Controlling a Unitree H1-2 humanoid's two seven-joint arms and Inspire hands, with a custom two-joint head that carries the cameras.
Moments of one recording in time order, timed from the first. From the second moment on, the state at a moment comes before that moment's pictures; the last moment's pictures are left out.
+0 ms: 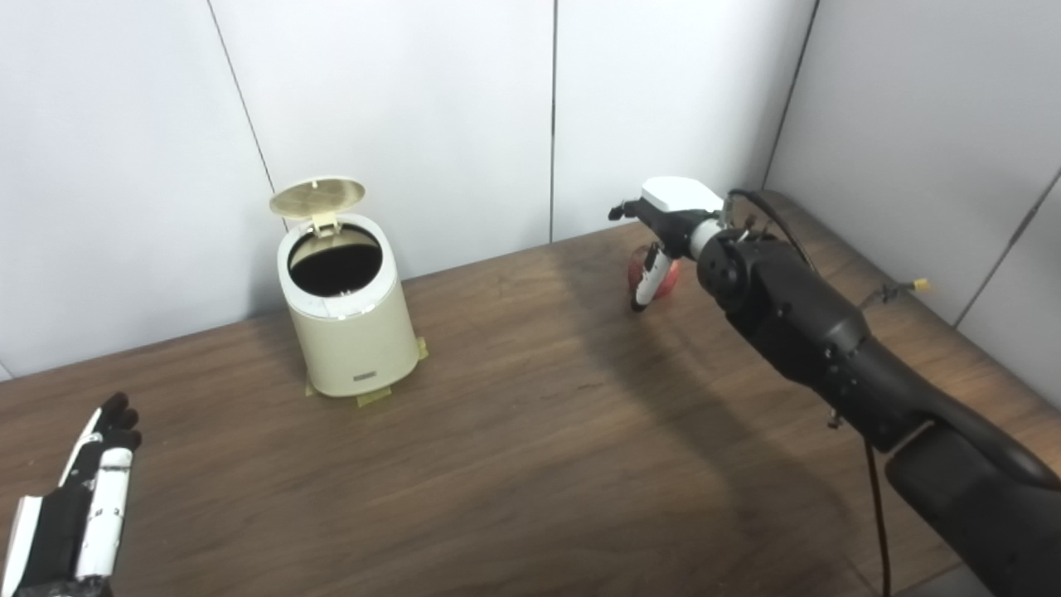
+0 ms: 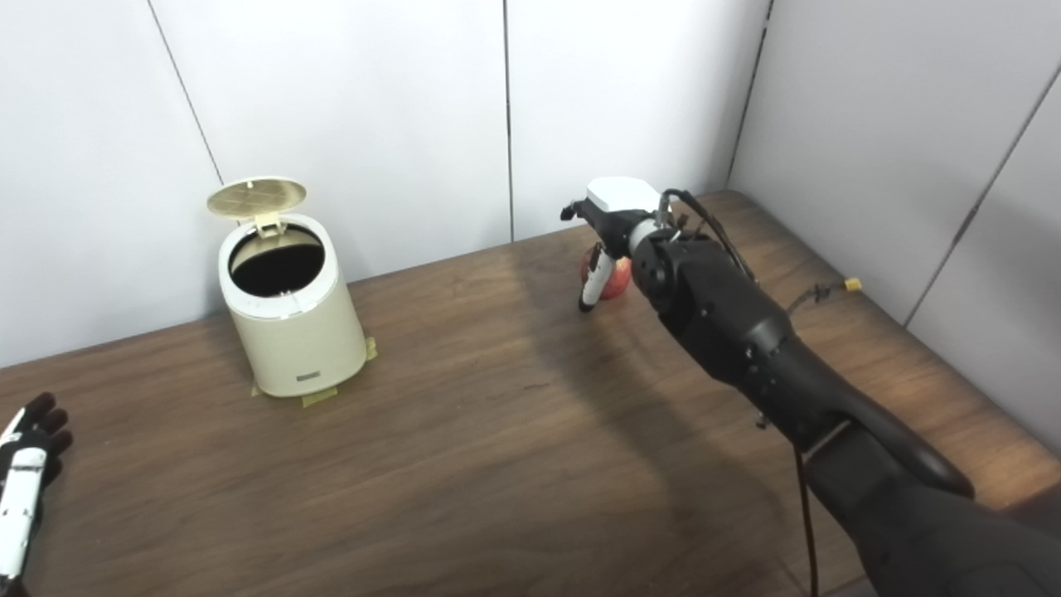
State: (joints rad) left arm -0.05 0.16 0.07 -0.46 0.12 0.47 -0.13; right arm -0.64 -0.65 0.34 0.26 -0.81 0.42 0.37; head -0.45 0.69
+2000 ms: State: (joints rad) left arm -0.03 0.16 0.09 -0.50 0.16 0.48 -0.17; right arm -0.60 -0.61 0.30 0.48 -0.76 0.17 0.13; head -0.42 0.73
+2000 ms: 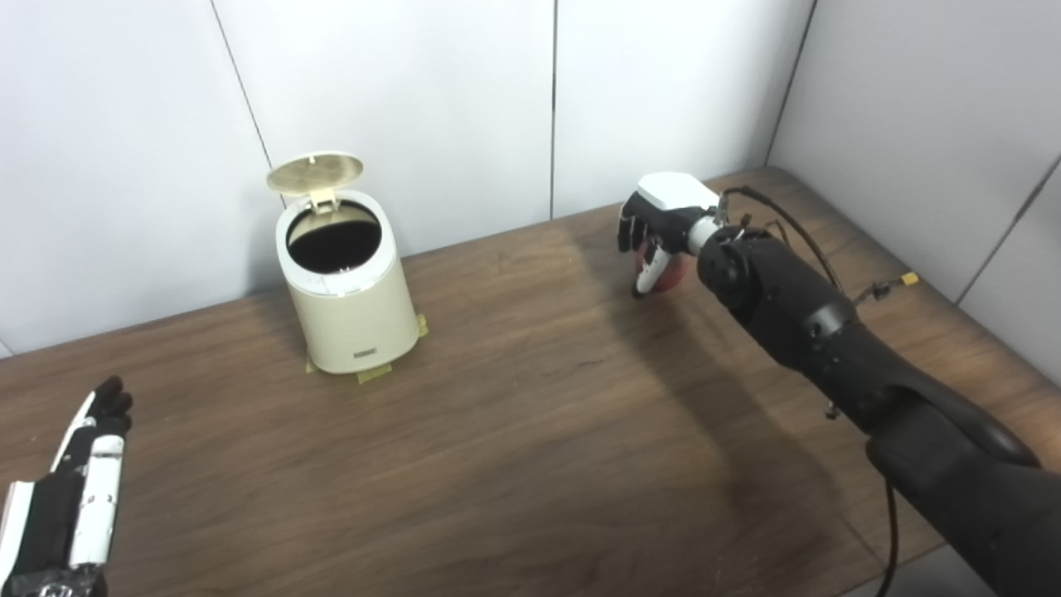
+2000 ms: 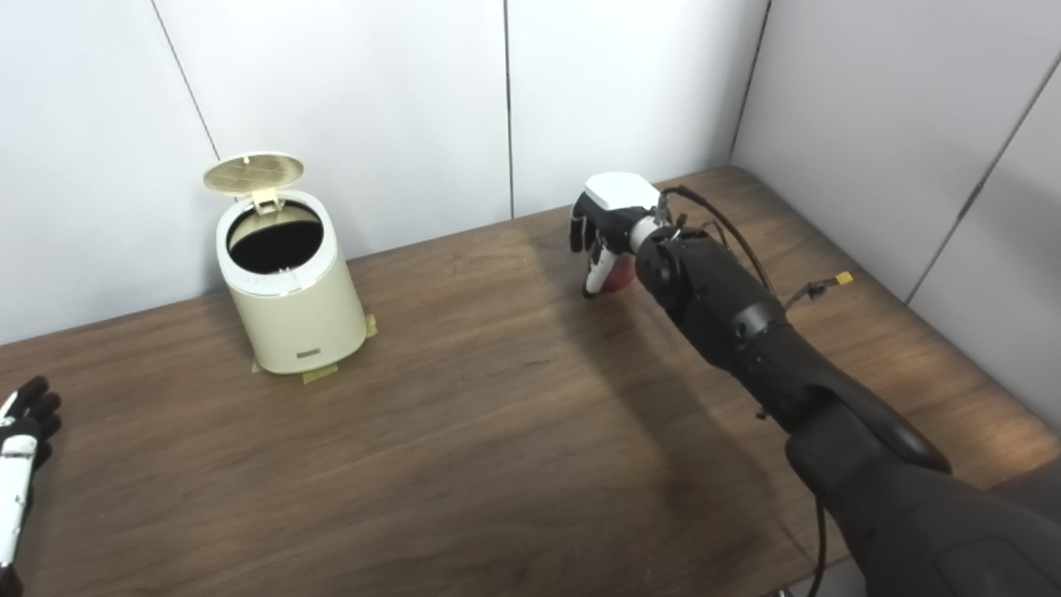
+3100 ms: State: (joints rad) left arm -0.03 0.12 0.11 -0.50 0.26 0.48 -0.22; right arm -0.59 -0.60 0.23 0.43 -0.70 0.16 0.11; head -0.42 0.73
